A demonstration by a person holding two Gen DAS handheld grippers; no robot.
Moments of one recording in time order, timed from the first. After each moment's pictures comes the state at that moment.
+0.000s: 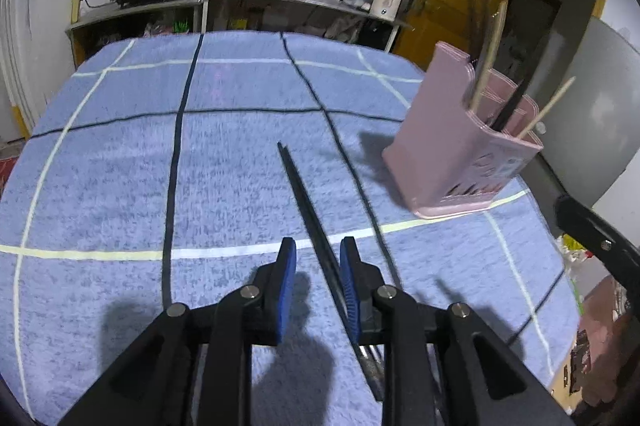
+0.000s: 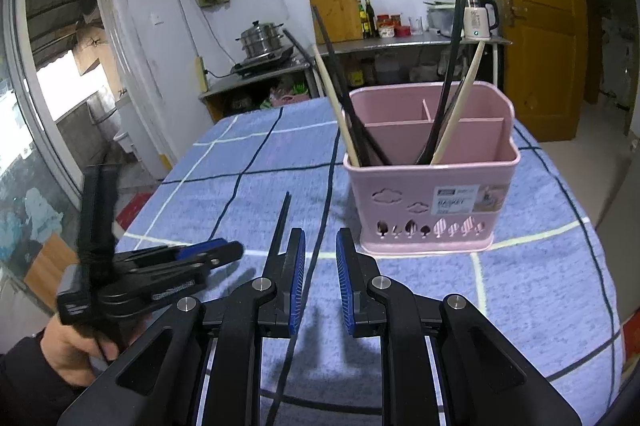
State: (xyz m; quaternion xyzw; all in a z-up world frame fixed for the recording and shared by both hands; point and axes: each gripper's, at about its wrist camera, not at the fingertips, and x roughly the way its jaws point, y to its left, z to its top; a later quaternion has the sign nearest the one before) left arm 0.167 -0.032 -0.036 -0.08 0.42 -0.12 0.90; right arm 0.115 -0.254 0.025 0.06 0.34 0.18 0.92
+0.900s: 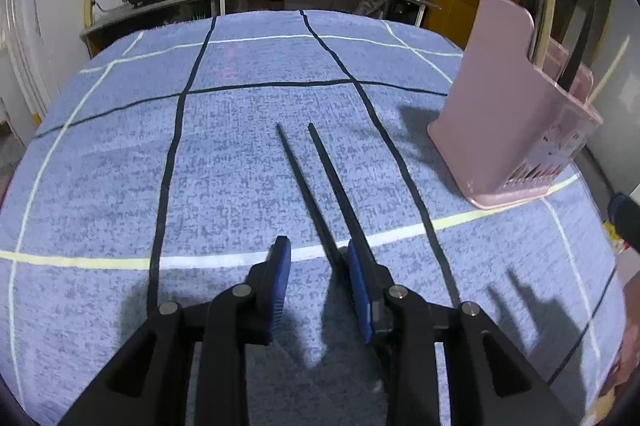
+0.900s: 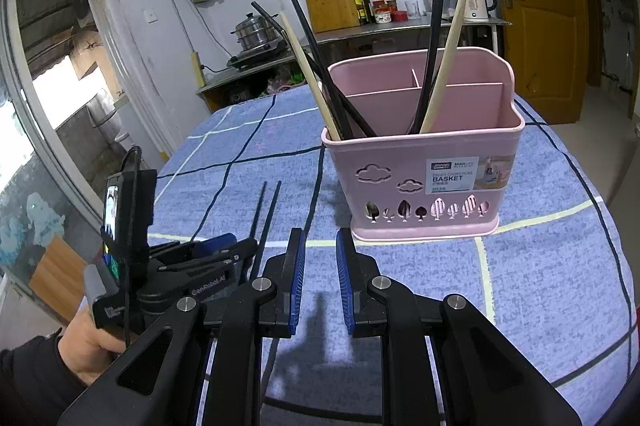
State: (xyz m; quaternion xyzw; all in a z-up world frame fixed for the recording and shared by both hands) left arm 0.189 -0.050 -0.066 -0.02 0.44 -0.06 0.90; right arm 0.126 -0.266 0.005 0.08 0.35 0.18 0.91
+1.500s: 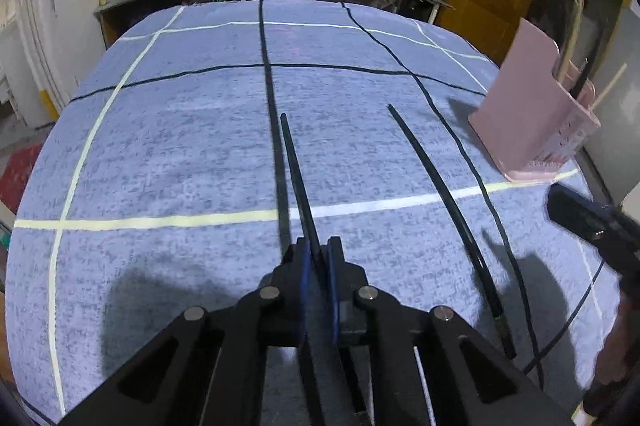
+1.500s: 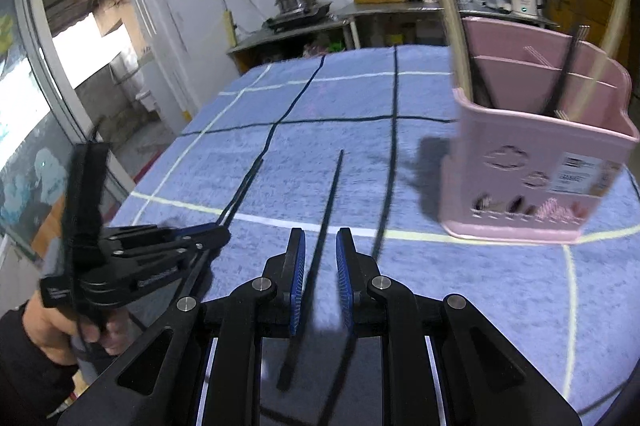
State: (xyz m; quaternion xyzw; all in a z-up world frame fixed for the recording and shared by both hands) left arm 0.166 0.033 -0.066 -0.07 0.46 -0.07 0.88; right arm 0.156 -0.178 -0.026 0.02 0.39 0.24 0.89
